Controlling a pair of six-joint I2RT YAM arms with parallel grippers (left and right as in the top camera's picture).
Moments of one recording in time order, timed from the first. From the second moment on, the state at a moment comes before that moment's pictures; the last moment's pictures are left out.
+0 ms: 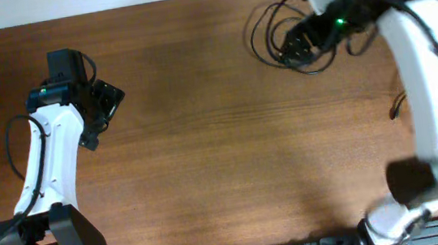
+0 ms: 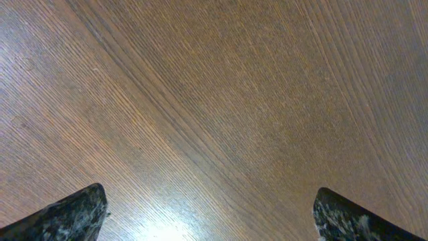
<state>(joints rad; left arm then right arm) 0.07 1.70 1.38 -0.97 -0.04 -0.87 0.07 1.80 2.15 -1.51 -0.40 -0.44</state>
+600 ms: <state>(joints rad) 0.07 1.70 1.38 -0.97 -0.04 -0.87 0.07 0.21 0.86 -1.12 -0.36 -0.35</state>
